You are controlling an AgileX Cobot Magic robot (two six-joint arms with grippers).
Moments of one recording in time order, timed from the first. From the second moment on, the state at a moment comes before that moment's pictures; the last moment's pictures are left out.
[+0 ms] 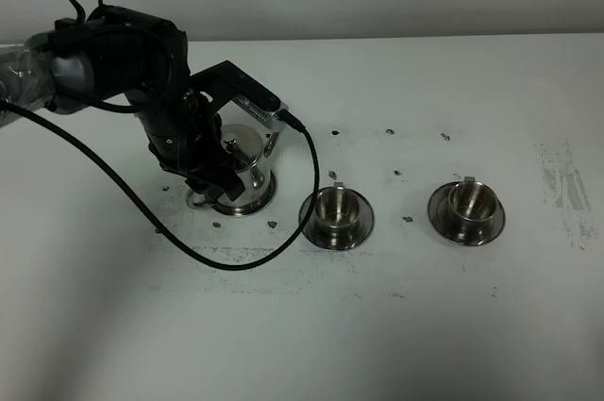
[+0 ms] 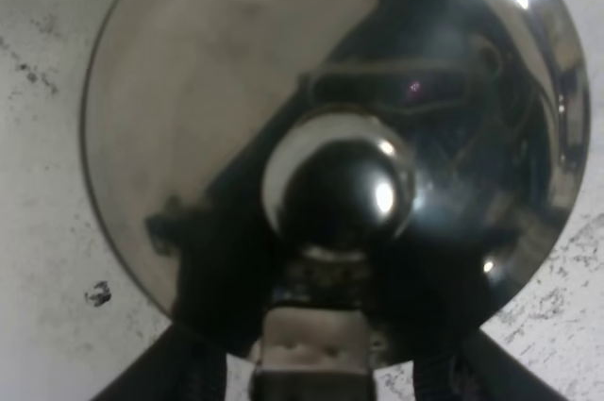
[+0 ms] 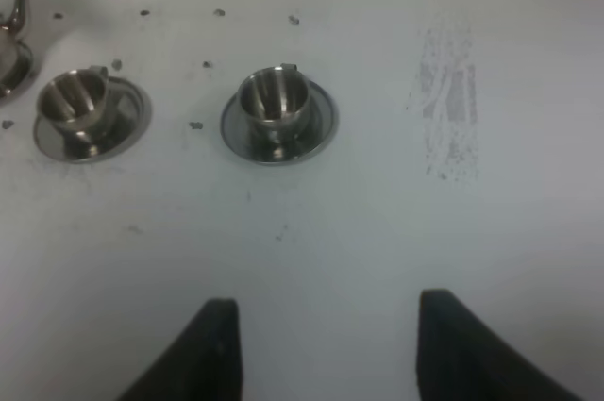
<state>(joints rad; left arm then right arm) -0.42 2.05 -1.47 0.00 0.83 0.38 0.13 0.06 -0.52 0.09 1.12 -0.01</state>
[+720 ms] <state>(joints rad) -0.42 2.05 -1.47 0.01 0.83 0.37 0.13 0.06 -0.52 0.09 1.12 -0.01</state>
